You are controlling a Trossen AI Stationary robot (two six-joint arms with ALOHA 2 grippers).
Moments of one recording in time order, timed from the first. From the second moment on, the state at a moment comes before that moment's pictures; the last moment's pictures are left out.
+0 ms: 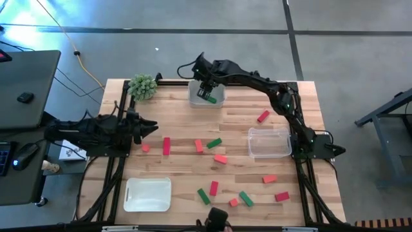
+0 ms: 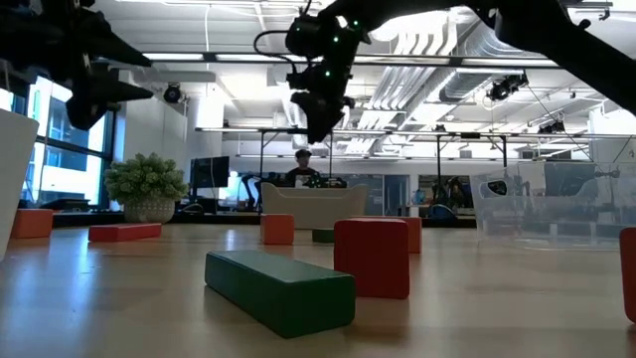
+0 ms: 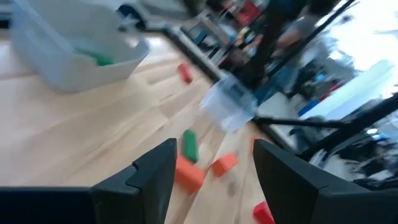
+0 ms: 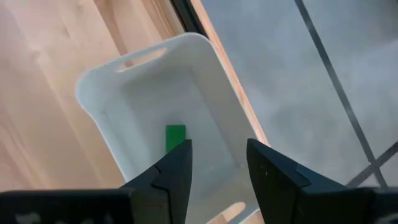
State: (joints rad) left arm 0.05 0.12 0.28 -0.40 -0.31 -0.77; right arm -0.42 2.28 2.36 -1.13 0.29 -0.09
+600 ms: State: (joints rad) left arm 0.05 0.59 0.51 -0.62 -0.33 -1.23; right arm -0.45 2.19 2.36 -1.16 0.45 -0.14
